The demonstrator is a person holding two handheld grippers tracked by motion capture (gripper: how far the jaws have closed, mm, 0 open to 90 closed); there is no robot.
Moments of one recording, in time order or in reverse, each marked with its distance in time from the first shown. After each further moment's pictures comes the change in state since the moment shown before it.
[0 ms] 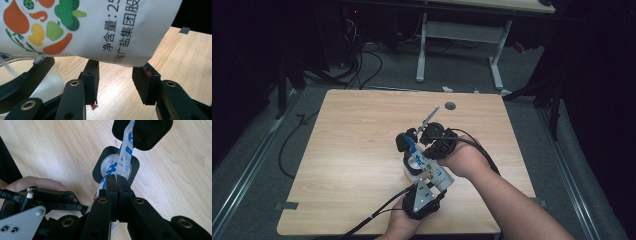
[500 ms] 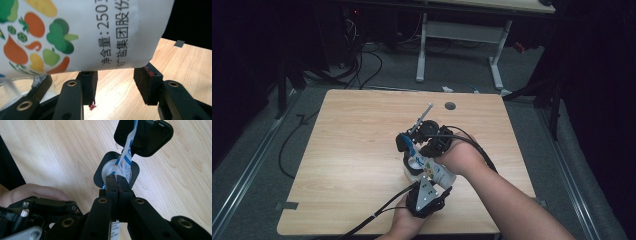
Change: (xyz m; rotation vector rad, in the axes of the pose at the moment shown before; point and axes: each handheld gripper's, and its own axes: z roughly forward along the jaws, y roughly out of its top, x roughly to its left) left arm -0.012 0.013 0.005 -0.045 -0.024 -0.005; right arm 0.004 0.012 -0.003 0.012 -0.010 -0.030
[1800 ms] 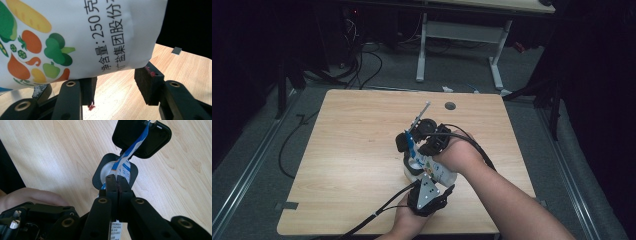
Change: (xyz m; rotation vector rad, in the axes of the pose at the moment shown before) left arm -0.008 0.011 0.005 -0.030 -0.009 -0.025; right arm -0.001 0.007 0.002 0.014 -0.003 -0.001
